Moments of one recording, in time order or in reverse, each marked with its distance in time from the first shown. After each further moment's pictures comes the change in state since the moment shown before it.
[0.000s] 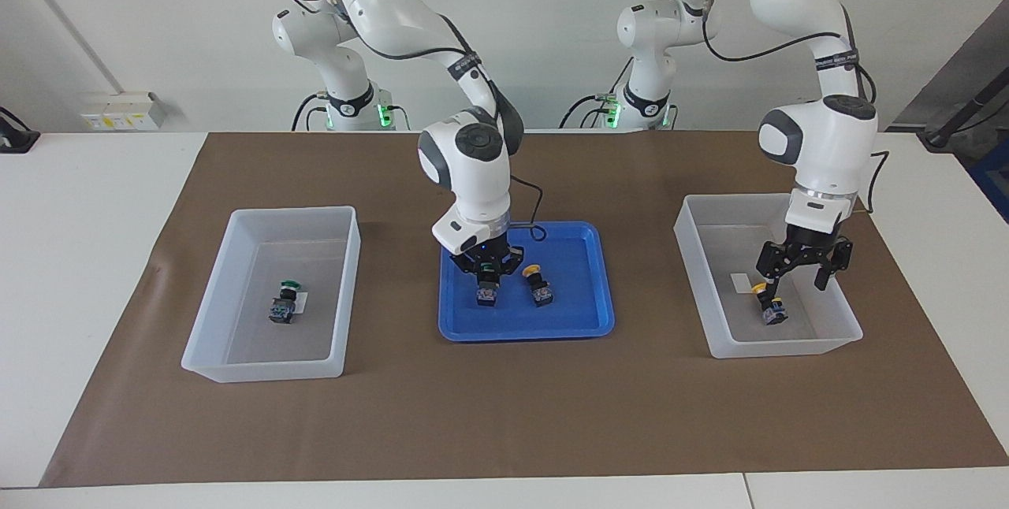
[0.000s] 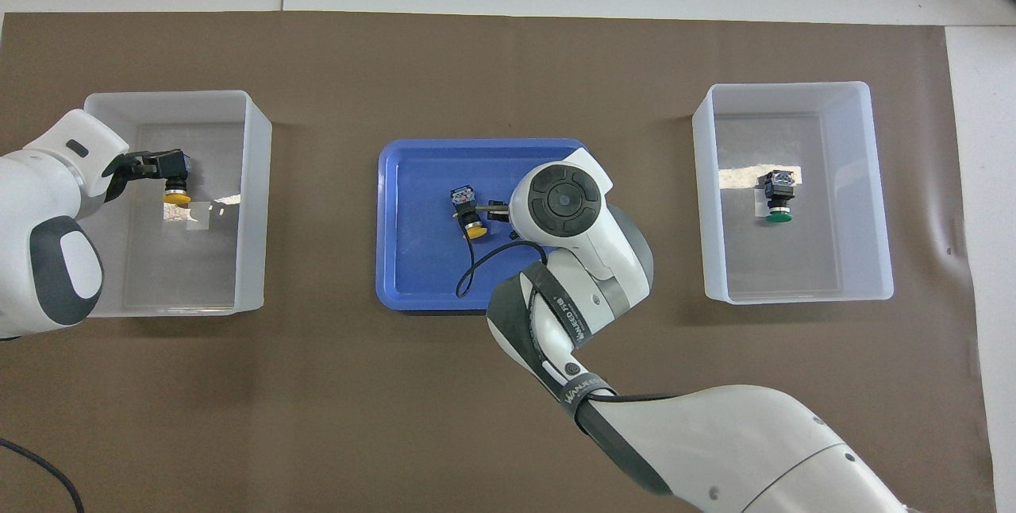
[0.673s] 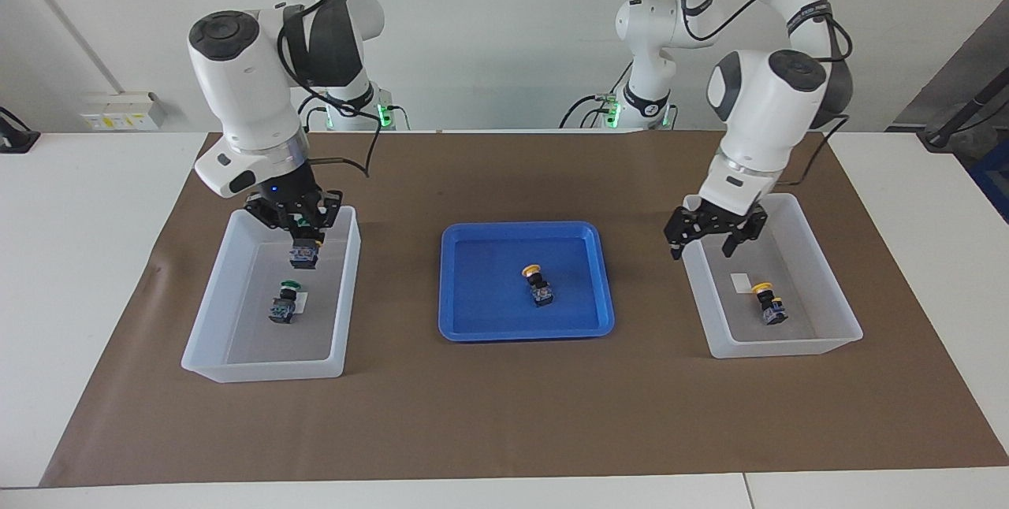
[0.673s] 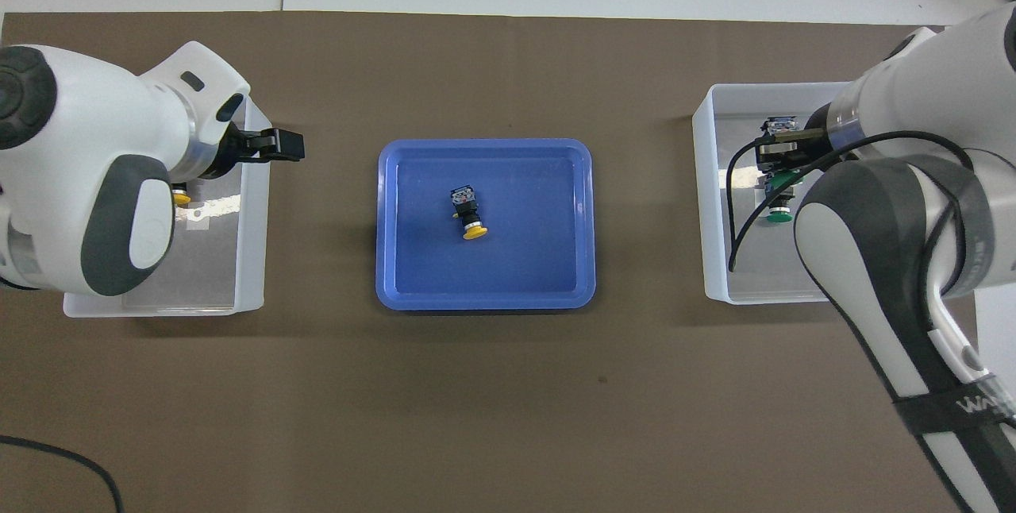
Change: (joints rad) left arm -0.321 0.015 -0.018 0.091 0.000 -0.173 -0.411; right arm -0.347 -0.146 -0.003 -0.053 0.000 -0.158 -0.557
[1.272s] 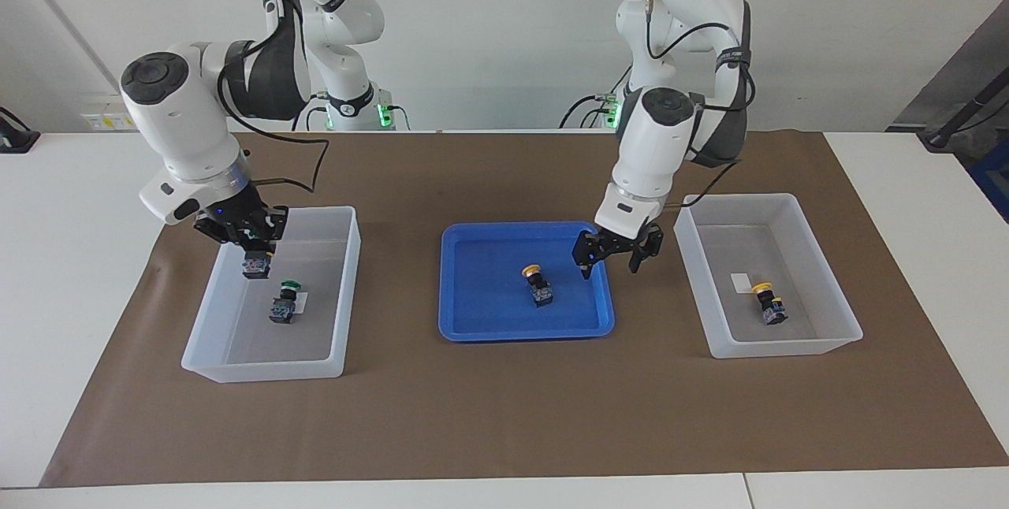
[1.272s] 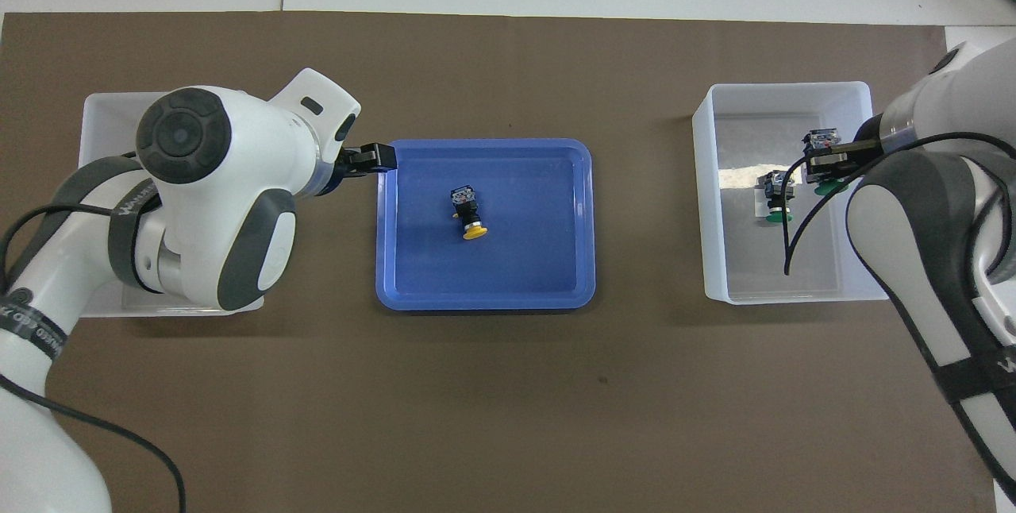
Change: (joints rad) left arm -0.215 0.180 0.002 0.006 0.045 0.182 -0.356; right arm -0.131 0.008 0.000 -0.137 0.000 0.135 -0.174
